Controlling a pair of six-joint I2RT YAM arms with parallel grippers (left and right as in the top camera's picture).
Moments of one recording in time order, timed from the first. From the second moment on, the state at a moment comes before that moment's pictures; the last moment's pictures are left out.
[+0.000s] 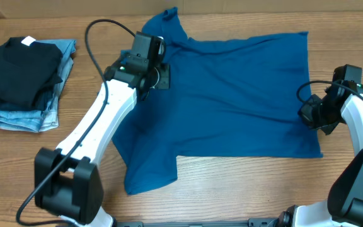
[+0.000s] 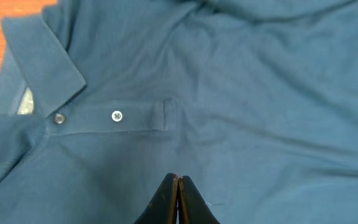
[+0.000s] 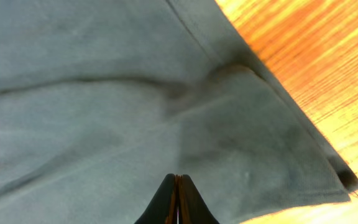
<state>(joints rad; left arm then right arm) -0.35 1.78 1.44 -0.64 0.00 -0.26 -0.32 1.68 1.18 -0.94 -0.12 0.43</state>
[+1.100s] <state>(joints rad) -0.35 1.80 1.44 -0.53 -0.05 -0.23 -0.32 1.64 0.91 -0.75 -0.20 0.39</state>
